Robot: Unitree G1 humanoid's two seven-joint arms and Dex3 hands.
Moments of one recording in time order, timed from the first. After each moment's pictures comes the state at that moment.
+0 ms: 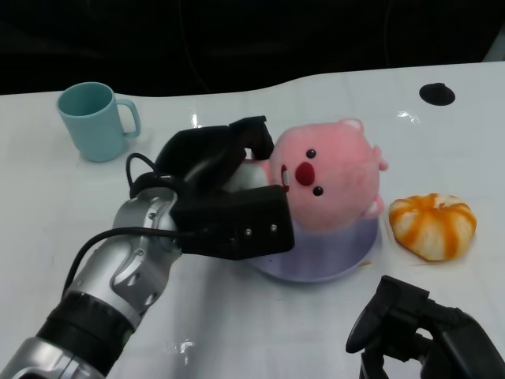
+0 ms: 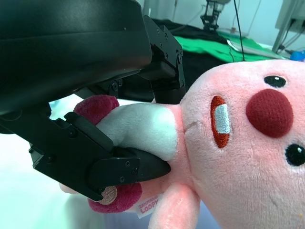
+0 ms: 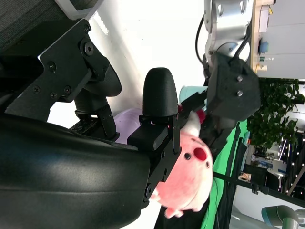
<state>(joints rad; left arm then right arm) -0.64 0.14 -0.42 0.46 0.63 0.01 -0.01 0.49 -0.10 0.22 -0.64 -0.02 0.08 0.12</state>
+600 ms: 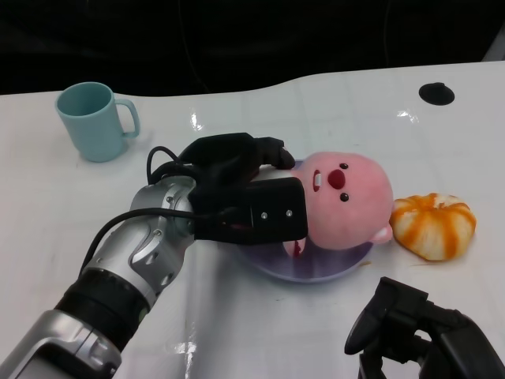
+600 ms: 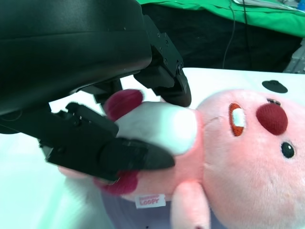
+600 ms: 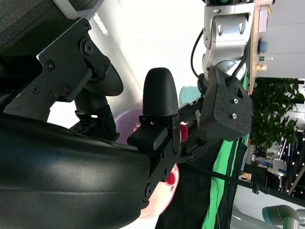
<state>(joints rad) -0.73 0.13 -0.47 0.56 0.62 0.03 -0.17 0.49 -0.10 0.23 -0.64 -0.02 0.08 0.12</state>
